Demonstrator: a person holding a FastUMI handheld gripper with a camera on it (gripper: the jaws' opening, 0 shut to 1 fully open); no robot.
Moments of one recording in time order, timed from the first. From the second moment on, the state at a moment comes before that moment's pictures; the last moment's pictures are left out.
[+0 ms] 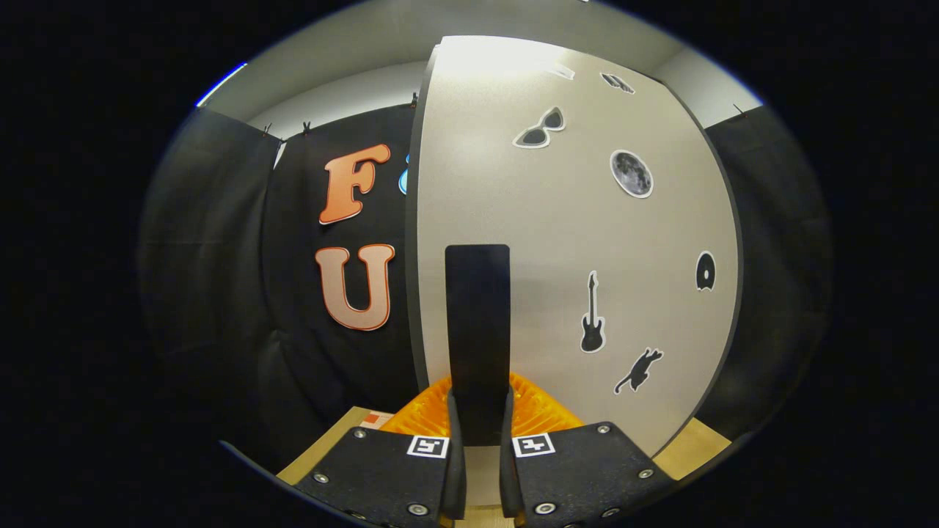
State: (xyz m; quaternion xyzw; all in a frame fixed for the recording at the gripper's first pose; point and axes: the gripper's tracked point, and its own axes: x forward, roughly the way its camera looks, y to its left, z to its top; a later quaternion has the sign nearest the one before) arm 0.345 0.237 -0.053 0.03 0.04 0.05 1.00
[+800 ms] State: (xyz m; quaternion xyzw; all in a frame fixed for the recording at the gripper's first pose) arm 0.243 0.168 -0.047 0.05 0.02 0.10 0.99
